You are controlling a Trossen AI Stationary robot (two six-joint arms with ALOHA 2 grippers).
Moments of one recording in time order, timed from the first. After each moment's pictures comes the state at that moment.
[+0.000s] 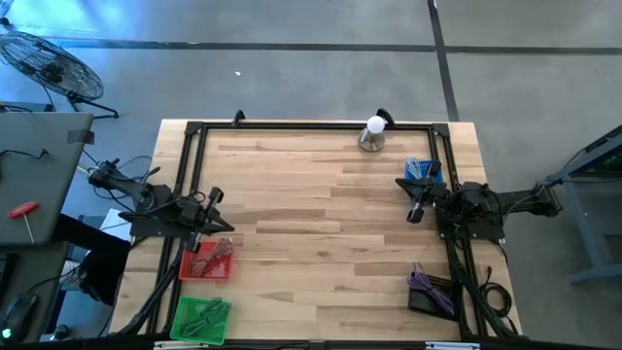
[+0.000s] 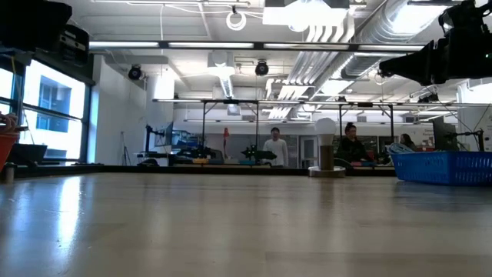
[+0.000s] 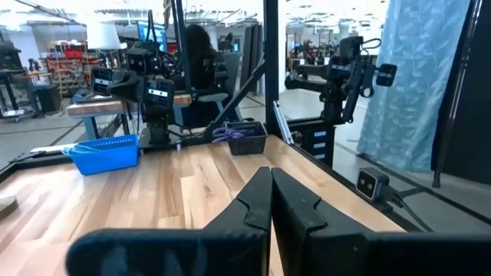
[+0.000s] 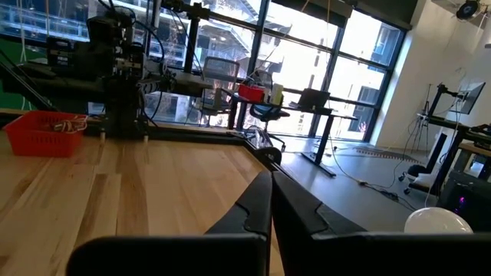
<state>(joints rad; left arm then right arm) -0.45 0.01 0.09 0.02 -0.14 0.06 0.11 0.01 0.01 0.12 0.50 -0.24</state>
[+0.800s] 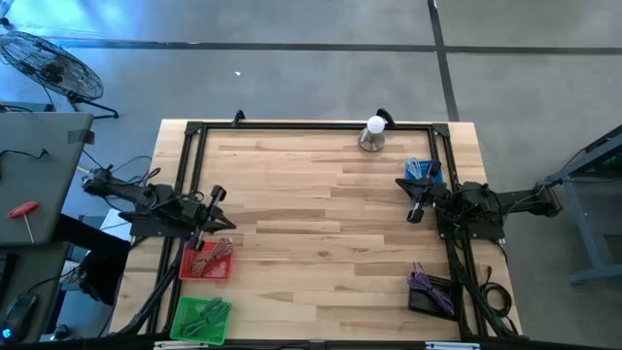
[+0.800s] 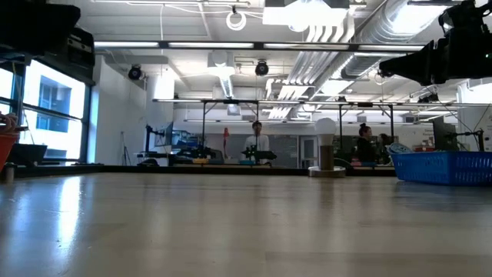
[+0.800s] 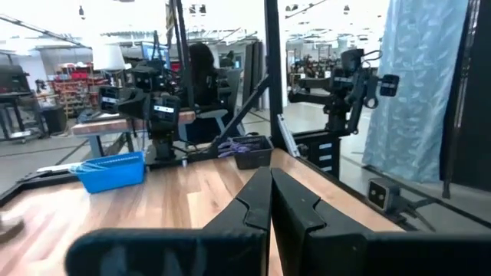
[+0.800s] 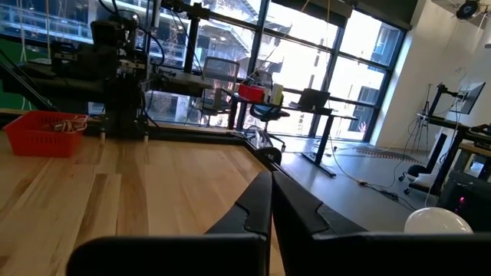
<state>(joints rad) -0.33 0.01 0.01 0.13 -0.03 0.07 0.11 0.01 0.01 0.12 0.50 -0.24</state>
